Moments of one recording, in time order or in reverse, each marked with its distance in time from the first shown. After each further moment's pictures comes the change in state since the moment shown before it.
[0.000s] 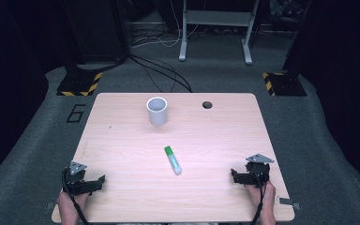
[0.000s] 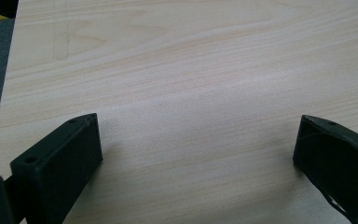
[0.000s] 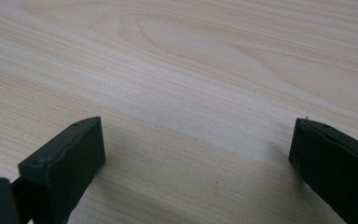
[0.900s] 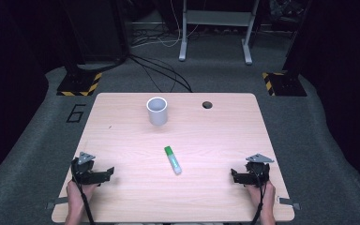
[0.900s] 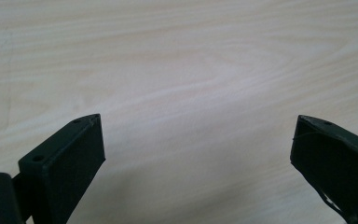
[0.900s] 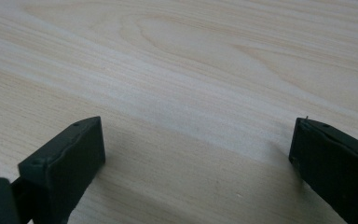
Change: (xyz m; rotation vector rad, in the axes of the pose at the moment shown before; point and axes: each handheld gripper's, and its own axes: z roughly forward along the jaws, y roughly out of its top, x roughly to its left) left arm -0.022 0.040 0.010 -0.044 -0.102 0.002; right arm 0.000 0.000 0.000 0.002 0.002 0.002
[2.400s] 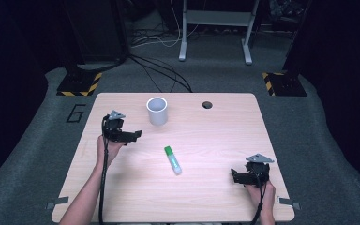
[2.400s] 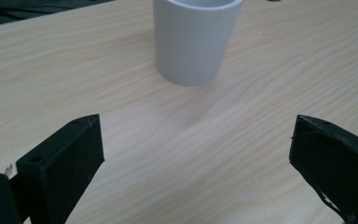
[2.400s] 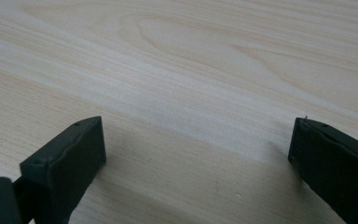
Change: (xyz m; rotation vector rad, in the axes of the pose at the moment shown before) left arm -0.038 0.140 0.066 -0.035 -0.161 0.136; right arm 0.000 0.000 0.000 -0.001 -0.001 0.002
